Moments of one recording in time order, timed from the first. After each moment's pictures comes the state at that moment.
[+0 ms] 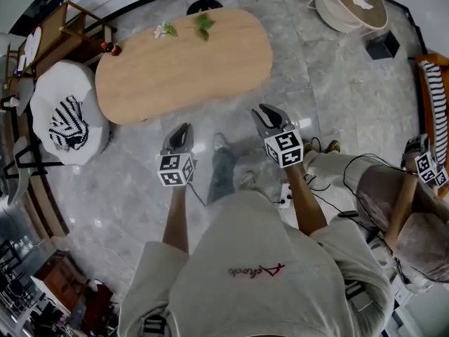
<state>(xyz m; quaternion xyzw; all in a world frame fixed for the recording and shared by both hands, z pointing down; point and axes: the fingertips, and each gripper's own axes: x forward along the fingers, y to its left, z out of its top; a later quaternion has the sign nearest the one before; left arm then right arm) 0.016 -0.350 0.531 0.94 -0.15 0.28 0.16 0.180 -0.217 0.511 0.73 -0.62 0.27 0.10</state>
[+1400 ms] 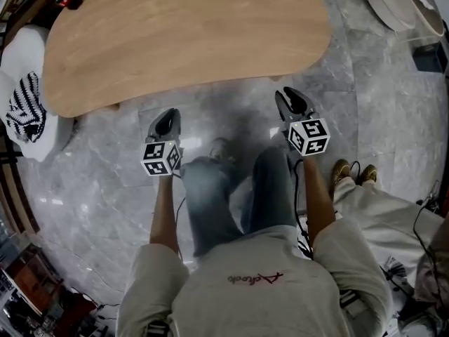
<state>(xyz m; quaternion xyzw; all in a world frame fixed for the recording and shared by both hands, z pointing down) -0.002 -0.425 1.040 0.94 -0.20 0.25 0.15 0.249 -0.242 1.024 0.75 -0.61 0.25 0.07</state>
